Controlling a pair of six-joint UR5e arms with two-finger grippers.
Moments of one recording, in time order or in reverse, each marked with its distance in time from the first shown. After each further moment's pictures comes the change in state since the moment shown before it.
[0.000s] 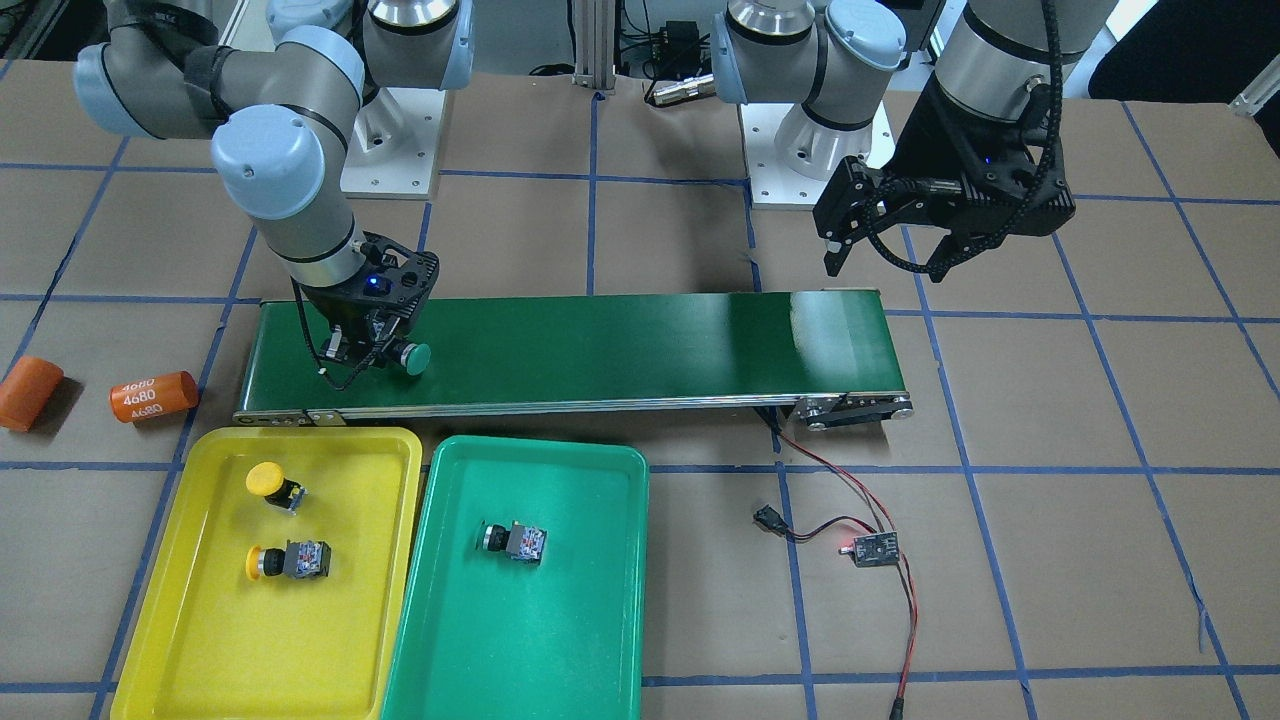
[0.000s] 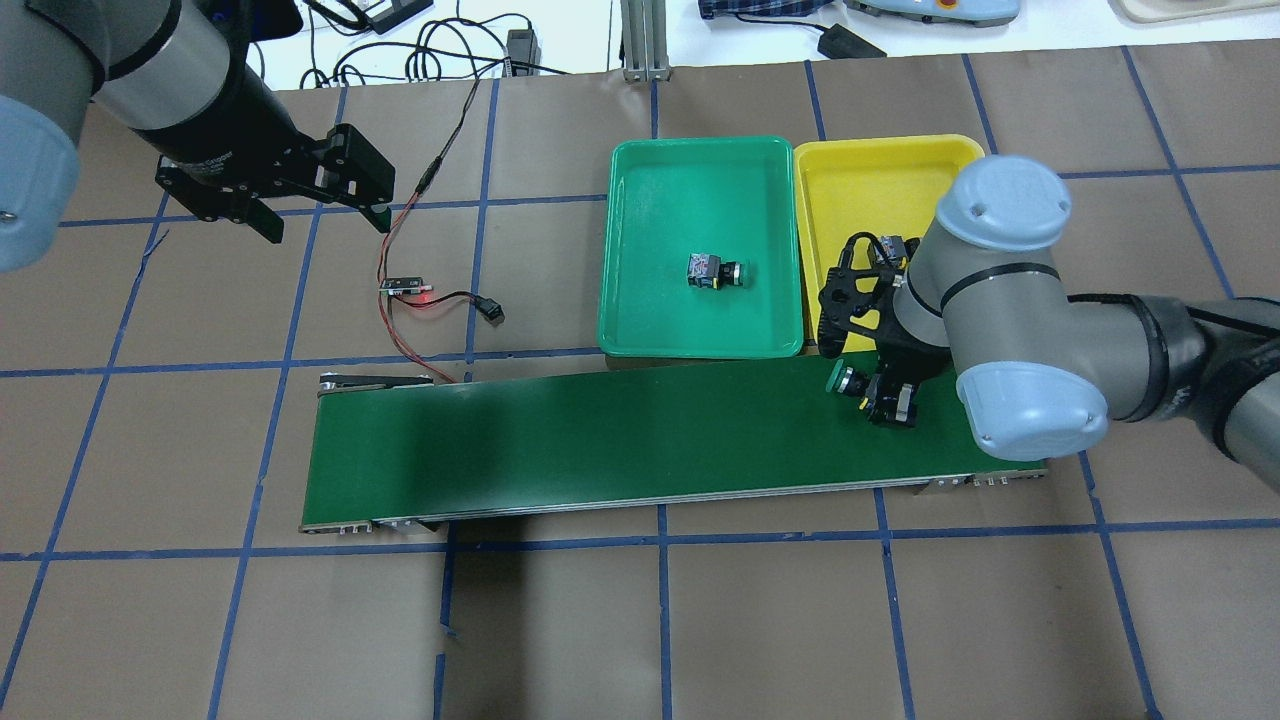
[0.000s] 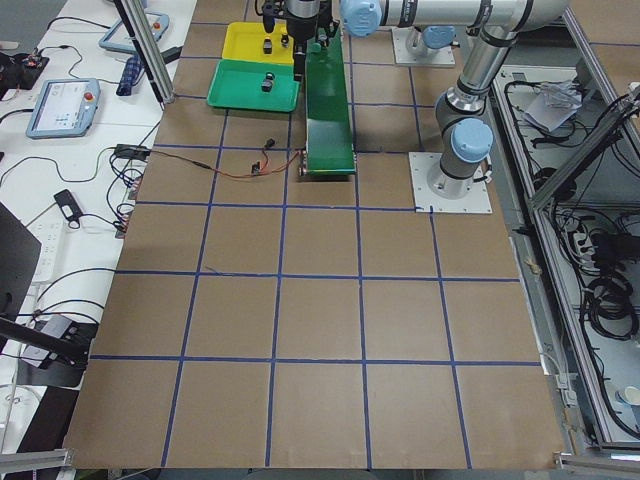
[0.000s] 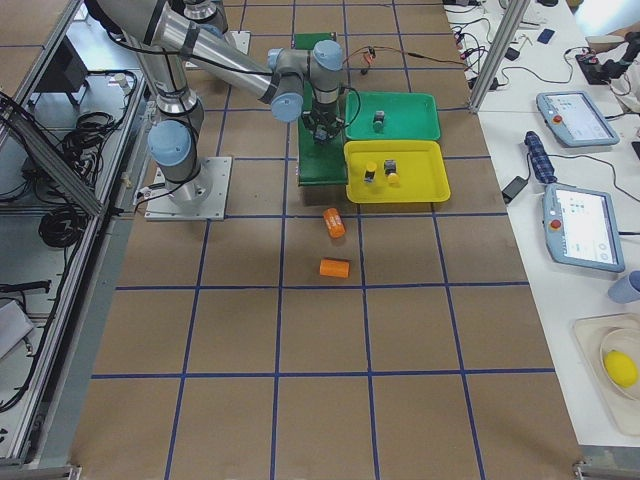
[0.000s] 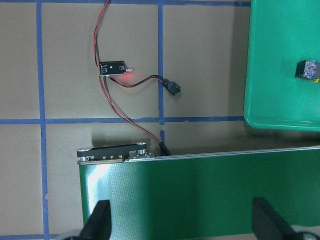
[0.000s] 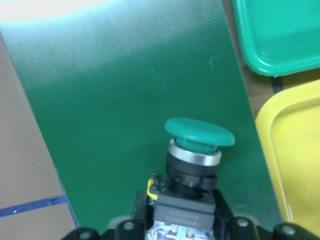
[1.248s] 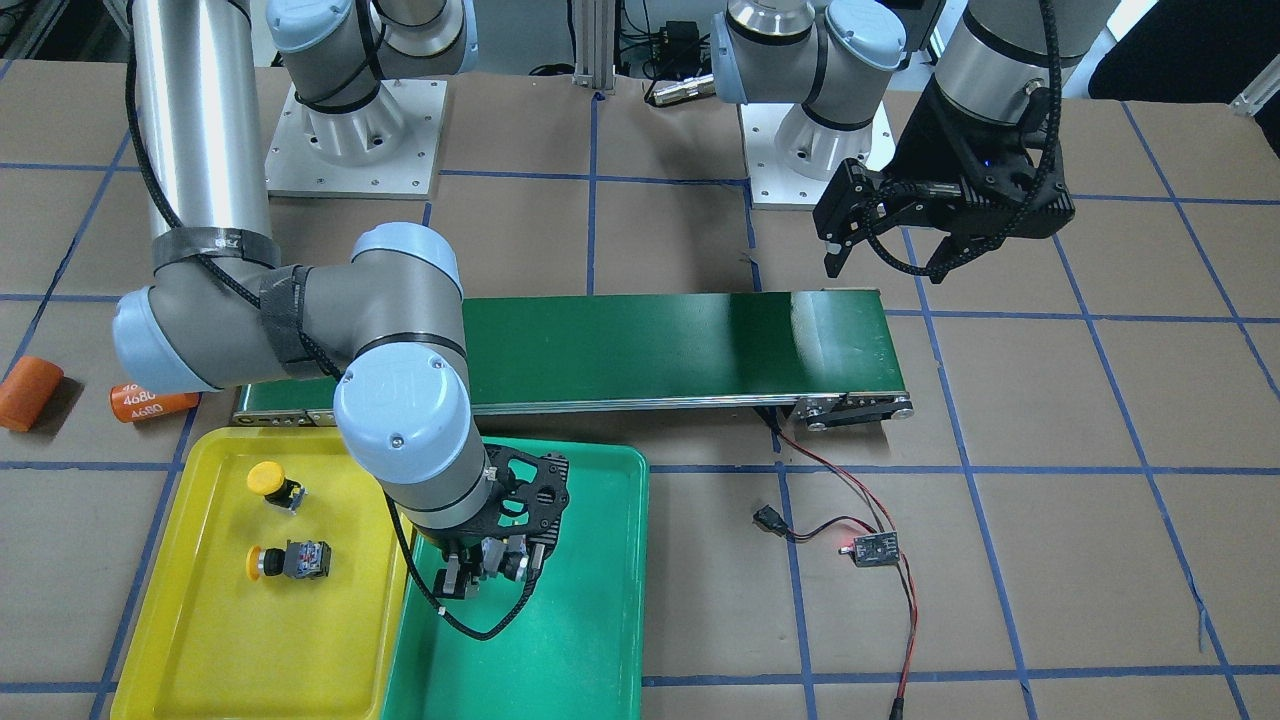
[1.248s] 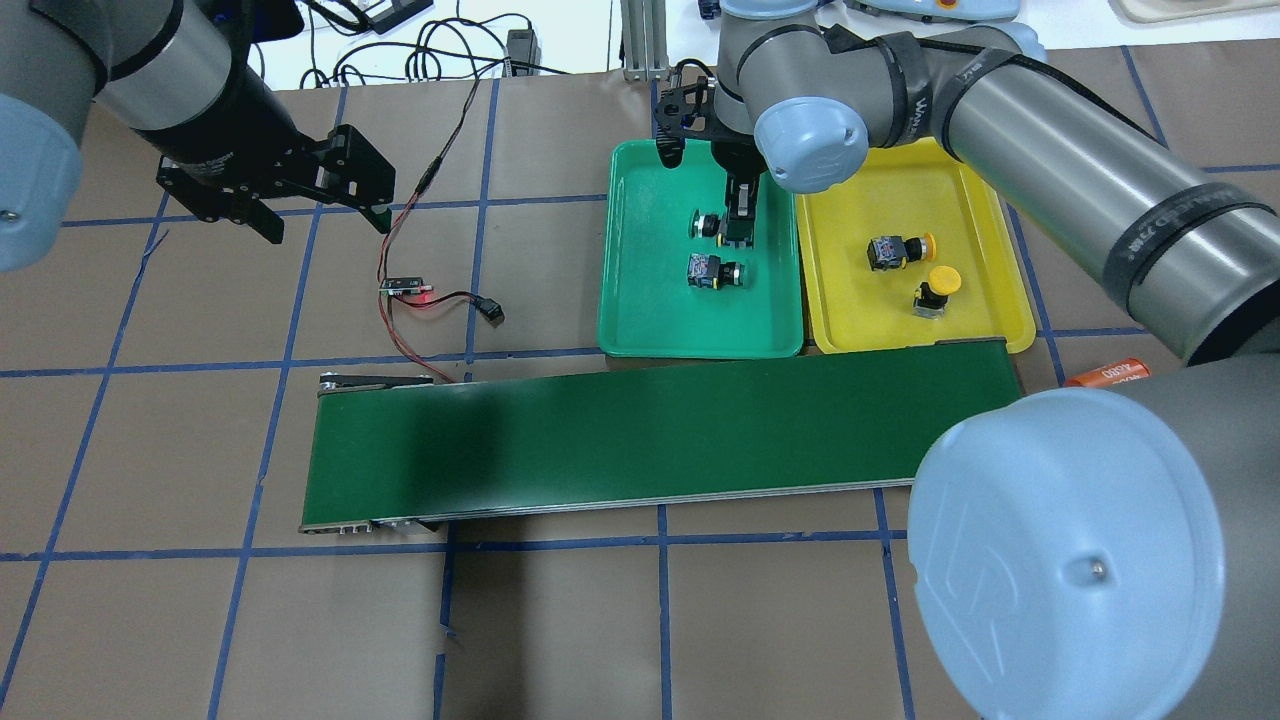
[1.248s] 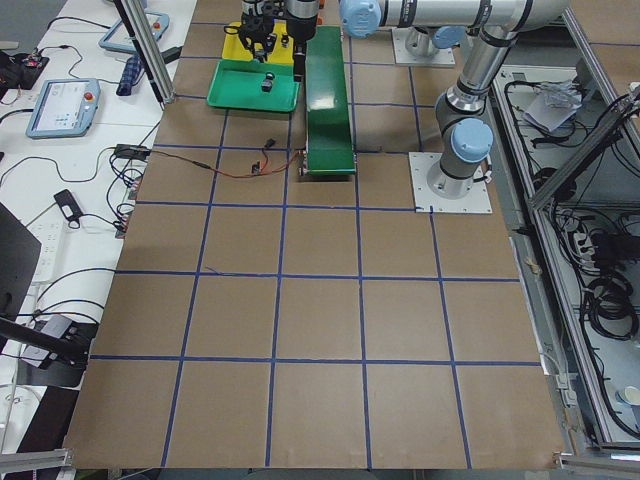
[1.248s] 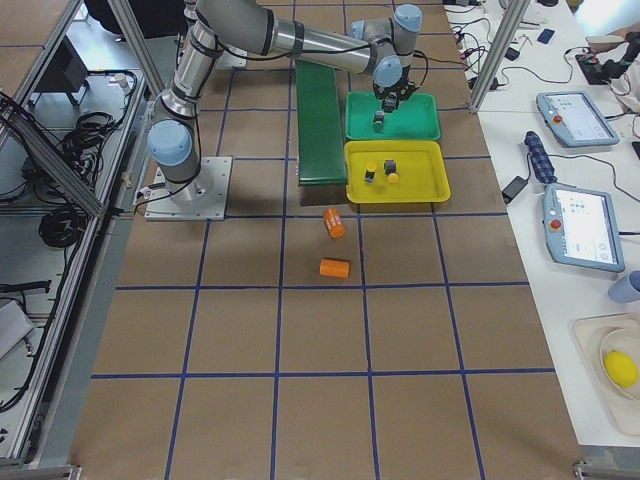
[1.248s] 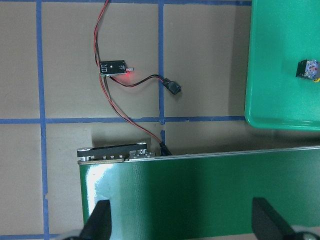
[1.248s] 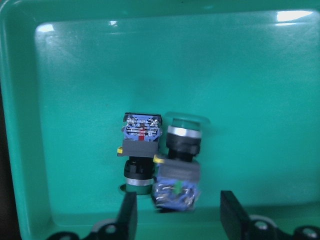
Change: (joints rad) left arm 0.000 -0.005 0.000 0.001 0.002 0.000; right arm 0.200 0.550 -0.732 0.105 -0.004 0.028
